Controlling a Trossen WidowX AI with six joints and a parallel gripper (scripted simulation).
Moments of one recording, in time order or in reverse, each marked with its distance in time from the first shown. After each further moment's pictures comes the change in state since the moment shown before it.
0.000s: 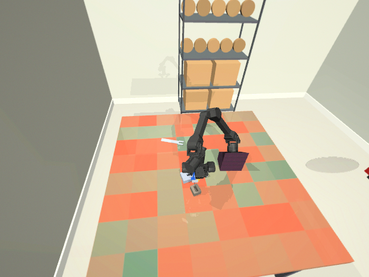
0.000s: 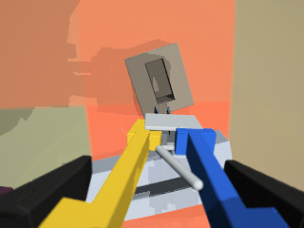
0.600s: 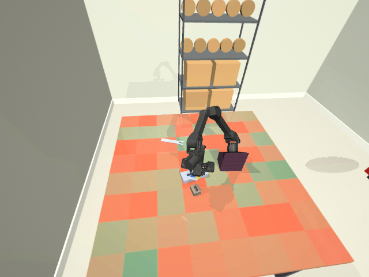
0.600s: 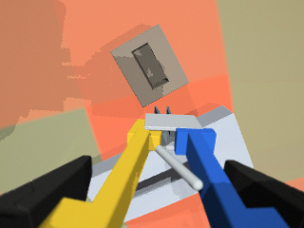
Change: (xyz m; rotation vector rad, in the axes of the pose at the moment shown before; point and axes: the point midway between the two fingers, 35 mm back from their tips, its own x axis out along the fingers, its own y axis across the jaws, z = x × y) arm -0.001 -0.002 -0.014 0.201 -0.003 -0.001
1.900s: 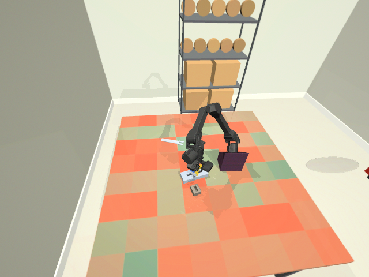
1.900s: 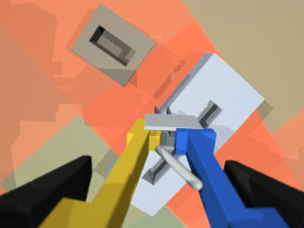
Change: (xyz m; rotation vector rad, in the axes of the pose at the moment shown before) arm -0.001 -0.007 -0.029 0.436 -0.006 -0.001
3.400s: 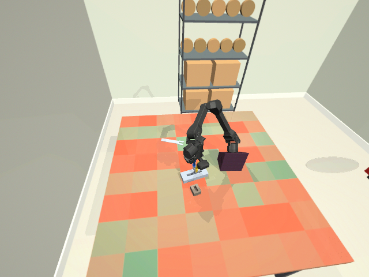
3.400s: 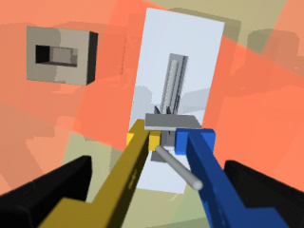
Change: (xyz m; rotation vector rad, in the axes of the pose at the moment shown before) arm 0.002 -0.018 -0.029 0.505 -0.006 0.000
